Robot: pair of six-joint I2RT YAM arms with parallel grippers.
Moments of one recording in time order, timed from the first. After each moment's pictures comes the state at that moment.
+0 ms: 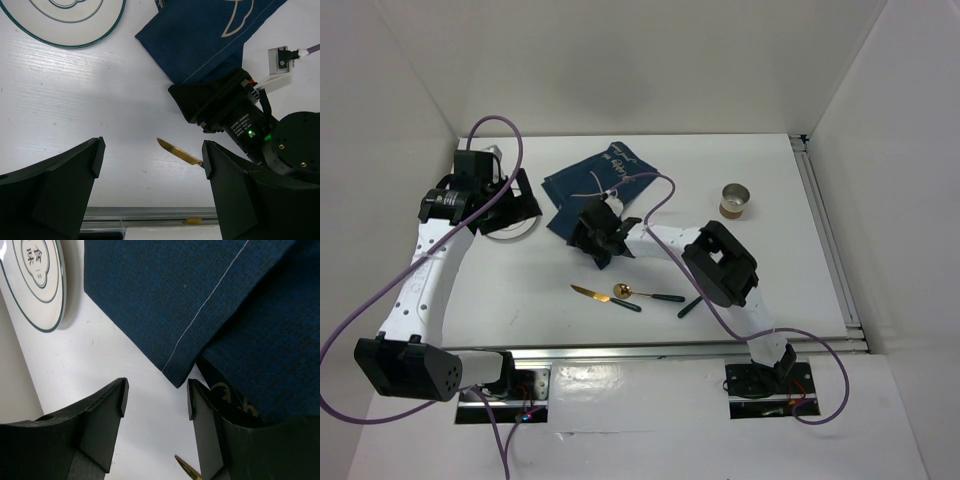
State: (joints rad) left arm -0.05 1.27 1.37 -0.96 0.03 -0.42; right arm 0.89 2.22 1.60 -0.13 0.10 1.12
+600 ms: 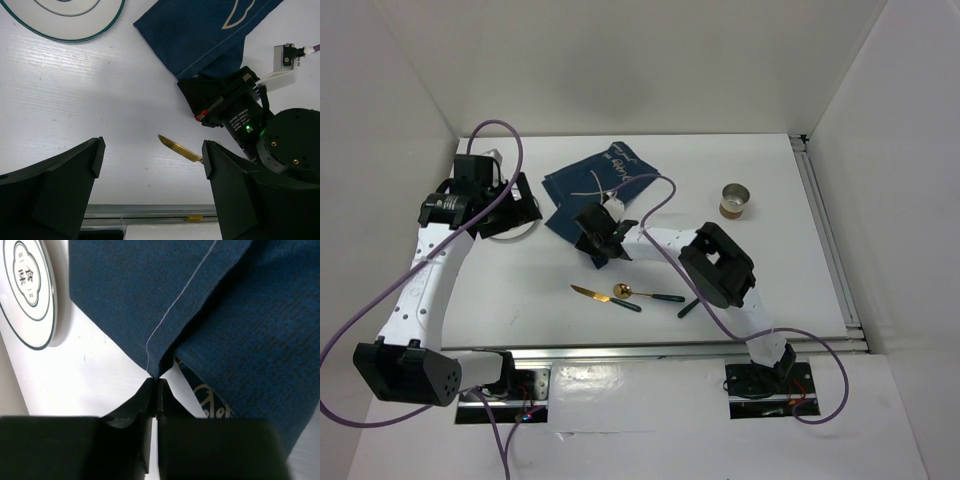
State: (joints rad) left arm -0.05 1.24 1.34 -0.95 0.04 -0.42; right arm 0.91 2.23 1.61 -0.14 0.22 1.16
